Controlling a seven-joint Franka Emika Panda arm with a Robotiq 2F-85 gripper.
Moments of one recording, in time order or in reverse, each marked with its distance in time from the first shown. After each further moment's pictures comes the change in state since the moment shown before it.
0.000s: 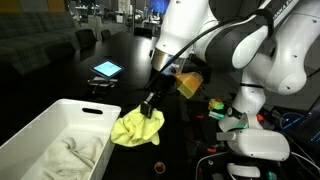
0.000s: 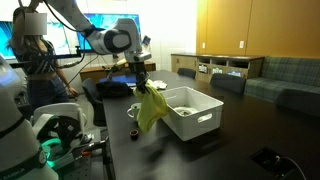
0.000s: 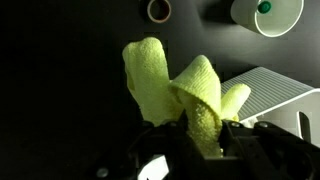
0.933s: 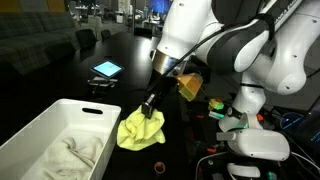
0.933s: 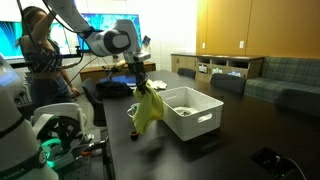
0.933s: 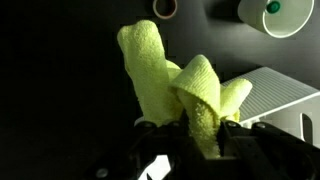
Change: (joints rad) arm -0.021 -0.002 0.024 -0.010 -0.059 0.018 0.030
